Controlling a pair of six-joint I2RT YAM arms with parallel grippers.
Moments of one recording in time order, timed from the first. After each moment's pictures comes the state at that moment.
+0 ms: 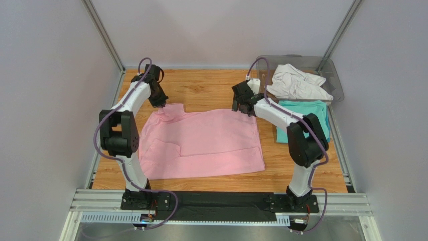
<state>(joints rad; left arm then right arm) -0.08 1.95 1.60 -0.82 -0.11 -0.58 0.53 1.81 1.33 -0.47 0.50 0.59</state>
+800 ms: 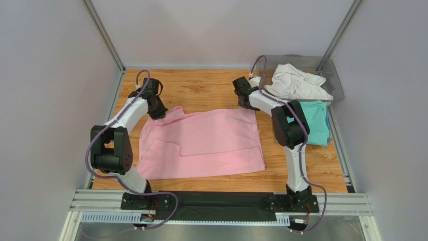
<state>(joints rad) -0.10 1.64 1.21 -0.66 -0.10 -0.61 0.43 2.19 1.63 -0.50 0.60 0.64</state>
